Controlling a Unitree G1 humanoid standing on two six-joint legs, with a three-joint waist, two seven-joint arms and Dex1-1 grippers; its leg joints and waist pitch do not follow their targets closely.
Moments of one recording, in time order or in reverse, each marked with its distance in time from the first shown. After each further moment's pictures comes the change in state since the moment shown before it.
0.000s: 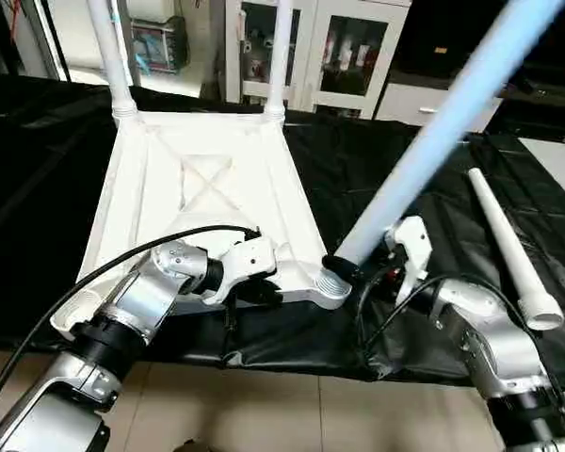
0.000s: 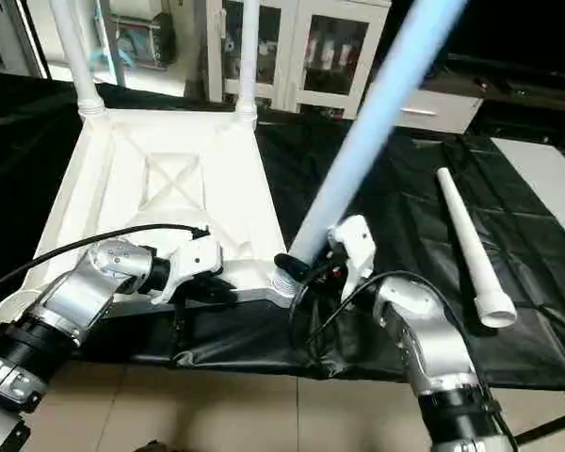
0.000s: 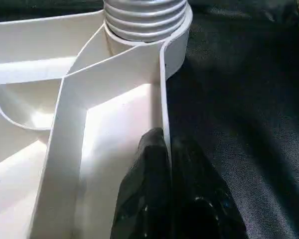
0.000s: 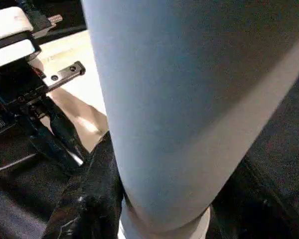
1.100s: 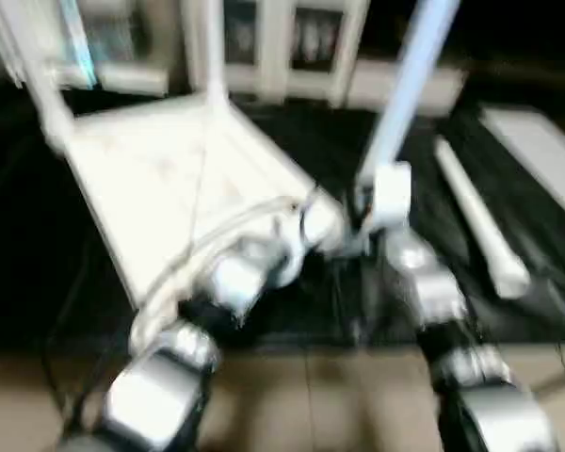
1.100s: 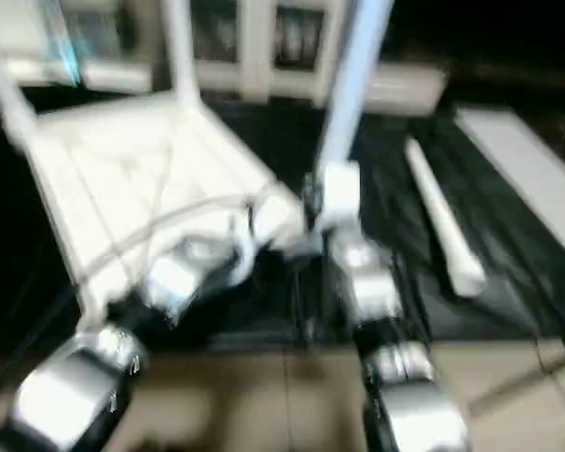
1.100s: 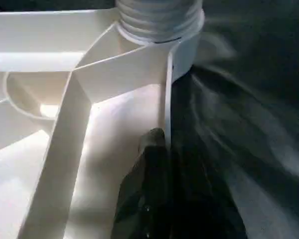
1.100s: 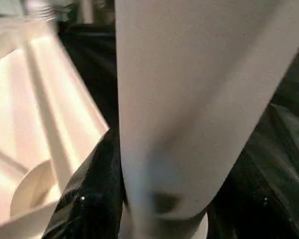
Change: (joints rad) left arm -0.222 -0.416 0.097 0.308 0.057 0.273 0.637; right arm -0.392 0.252 -0.091 0.512 -0.146 -0.121 -0.892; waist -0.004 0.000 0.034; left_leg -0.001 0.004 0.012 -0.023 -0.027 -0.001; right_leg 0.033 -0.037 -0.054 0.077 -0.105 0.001
